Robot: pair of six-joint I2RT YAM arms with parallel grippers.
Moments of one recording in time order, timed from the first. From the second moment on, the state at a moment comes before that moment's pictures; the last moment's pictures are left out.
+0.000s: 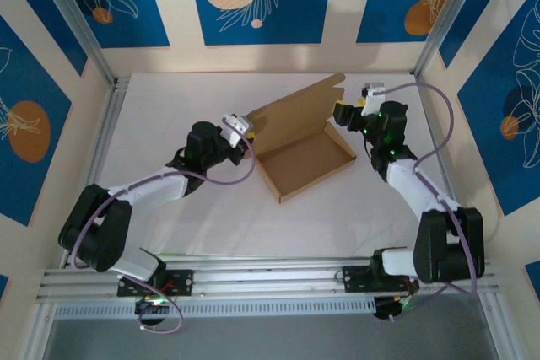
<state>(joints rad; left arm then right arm) -0.51 1.48 0.79 0.38 0.25 0.21 0.06 1.34 0.82 0.26 -0.27 0.10</state>
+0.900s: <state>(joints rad) -0.22 1.59 0.94 0.23 0.77 0.37 -0.08 1.80 1.23 0.12 -0.77 -0.32</state>
